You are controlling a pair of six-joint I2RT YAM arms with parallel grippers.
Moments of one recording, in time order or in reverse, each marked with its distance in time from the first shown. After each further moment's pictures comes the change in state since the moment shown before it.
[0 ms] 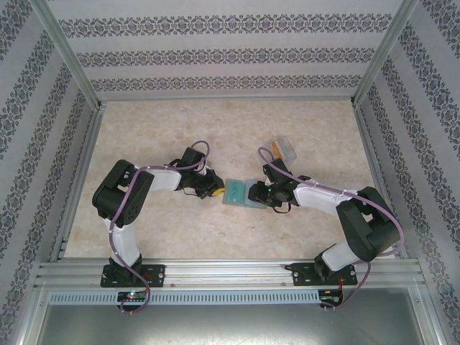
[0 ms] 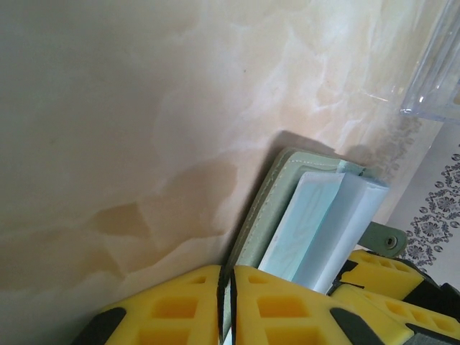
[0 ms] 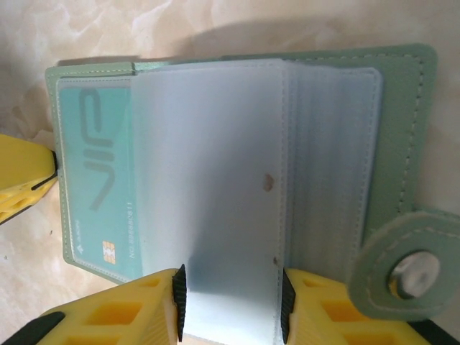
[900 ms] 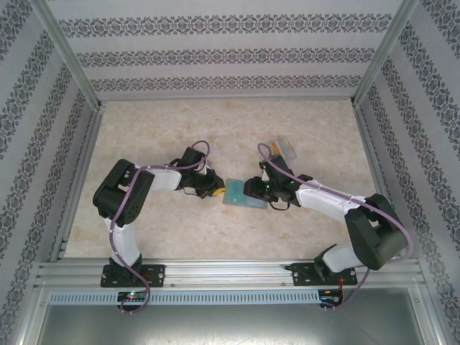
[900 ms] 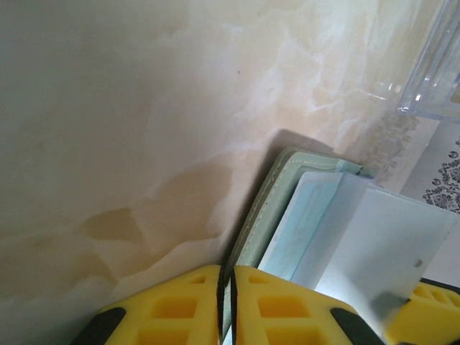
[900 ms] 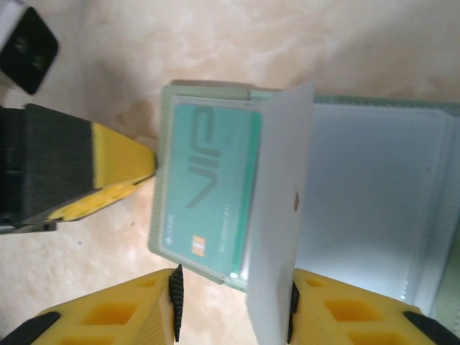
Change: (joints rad) left arm 0.001 0.006 0.004 0.003 0.011 0.000; right arm 0.031 -0.074 0.032 0.027 -0.016 -0.011
